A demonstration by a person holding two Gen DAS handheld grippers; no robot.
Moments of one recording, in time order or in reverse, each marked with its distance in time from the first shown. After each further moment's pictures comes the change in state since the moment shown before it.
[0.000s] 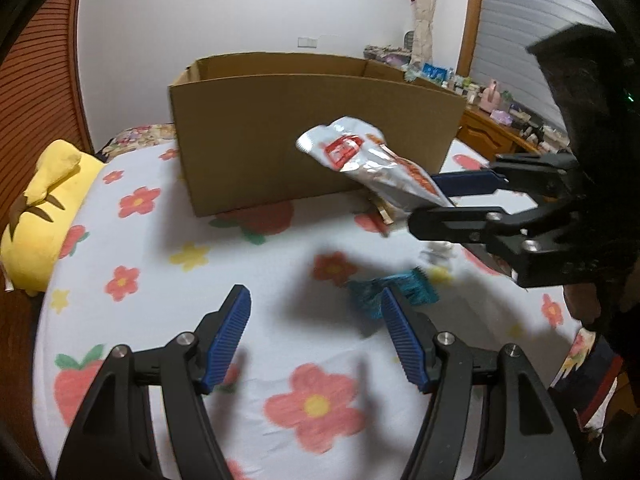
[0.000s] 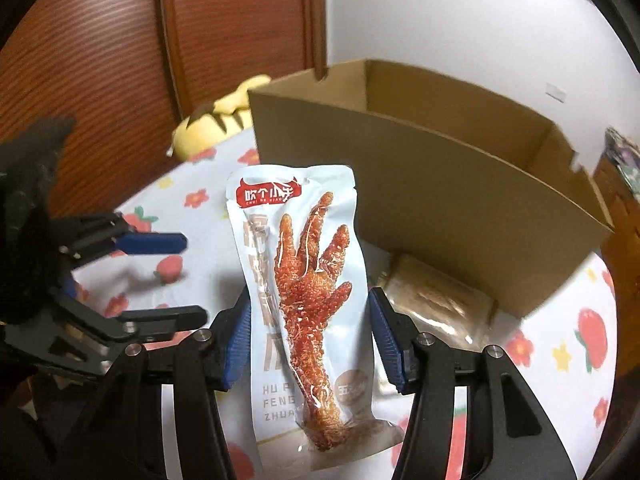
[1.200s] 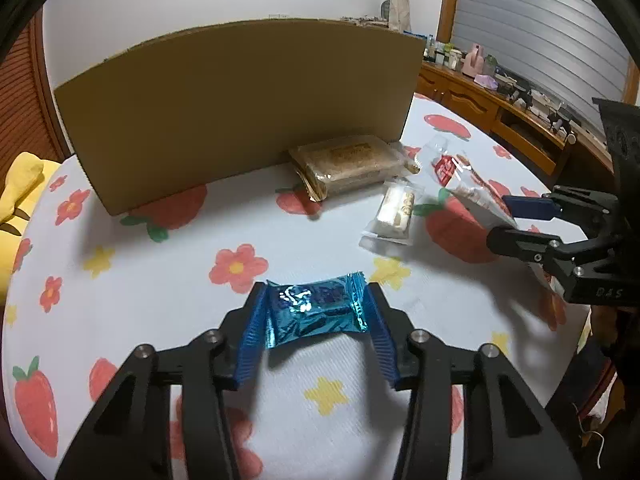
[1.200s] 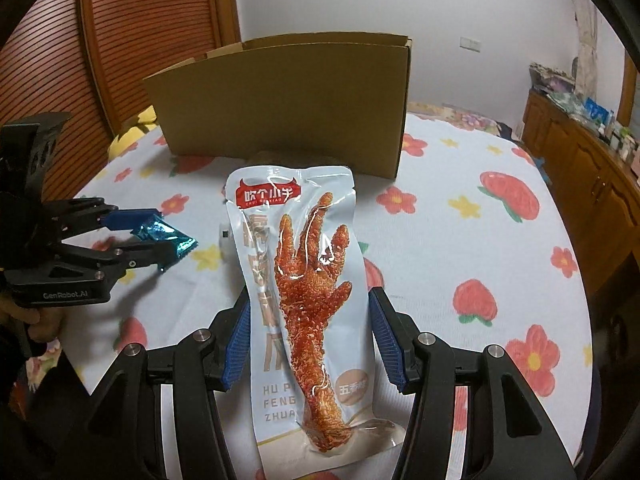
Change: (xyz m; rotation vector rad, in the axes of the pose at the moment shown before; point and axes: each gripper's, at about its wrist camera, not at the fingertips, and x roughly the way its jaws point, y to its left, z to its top) left arm 0.042 -0.060 0.004 0.074 0.100 -0.015; right arm -0.048 -0.063 -0.096 0.219 0.007 -0.168
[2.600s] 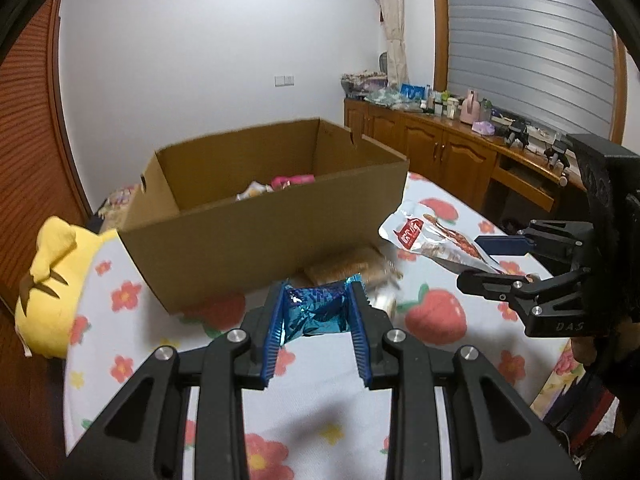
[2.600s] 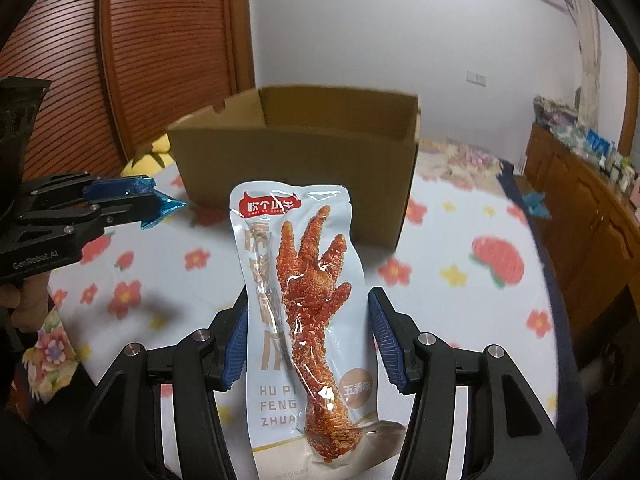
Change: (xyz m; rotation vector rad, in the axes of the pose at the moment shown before) left arm -0.076 -0.006 0.054 0.051 -0.214 0.058; right arm -0.040 0.009 0.043 -0.054 -0.109 0.003
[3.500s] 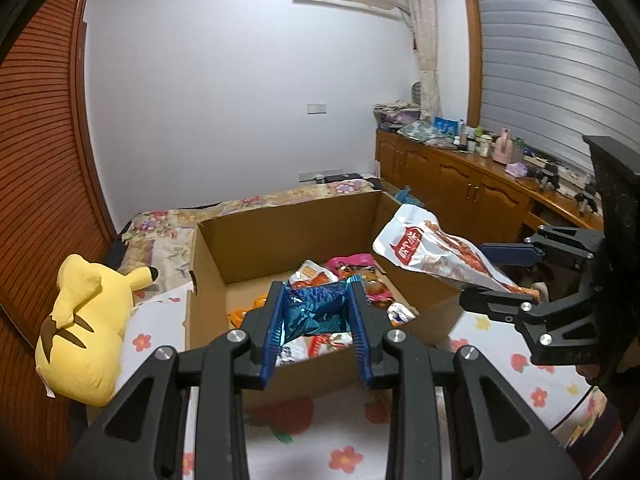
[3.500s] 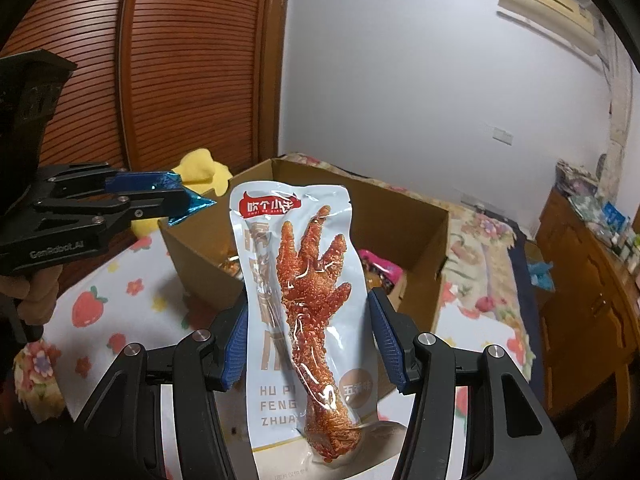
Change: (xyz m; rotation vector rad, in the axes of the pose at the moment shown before) left arm 0.028 0.073 0.095 -0.061 -0.076 0.089; right arm 0.032 0.003 0.122 -0.154 -0.083 0.030
